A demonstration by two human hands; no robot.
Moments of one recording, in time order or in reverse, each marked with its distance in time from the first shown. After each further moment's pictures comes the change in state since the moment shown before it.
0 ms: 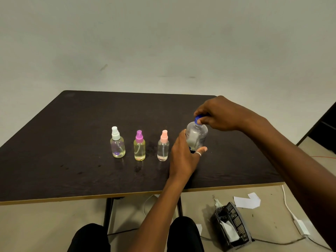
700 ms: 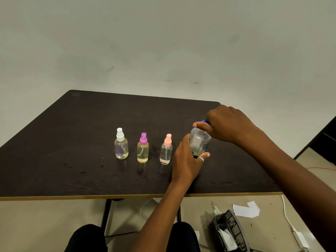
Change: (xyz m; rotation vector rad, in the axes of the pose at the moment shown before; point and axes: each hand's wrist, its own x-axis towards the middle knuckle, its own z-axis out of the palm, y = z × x) left_hand -0.001 0.002 0.000 -0.007 0.015 0.009; right_hand 0.001 -0.010 0.014 -0.388 0.072 0.160
